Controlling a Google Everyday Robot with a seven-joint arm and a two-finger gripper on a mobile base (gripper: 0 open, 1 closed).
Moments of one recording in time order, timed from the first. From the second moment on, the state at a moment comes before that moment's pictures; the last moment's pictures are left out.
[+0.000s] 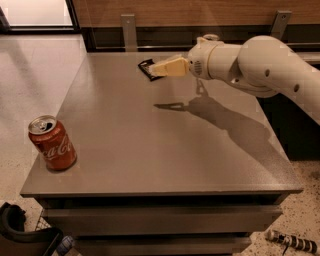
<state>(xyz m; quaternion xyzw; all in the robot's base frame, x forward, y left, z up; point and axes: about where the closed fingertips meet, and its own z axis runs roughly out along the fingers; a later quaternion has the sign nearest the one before) 0.710 -0.048 0.932 -0.31 0.72 0.19 0.59</state>
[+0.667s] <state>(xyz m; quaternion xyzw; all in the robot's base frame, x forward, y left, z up) 0.777 0.021 0.881 -0.31 0.72 0.23 0.58</state>
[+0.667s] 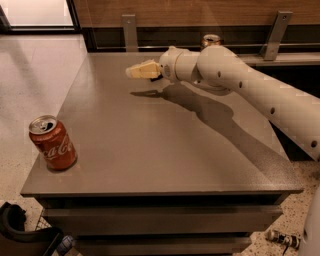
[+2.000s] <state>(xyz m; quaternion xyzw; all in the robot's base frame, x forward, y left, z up) 0.820 -0.004 0.830 -0.29 0.74 0.22 0.56</state>
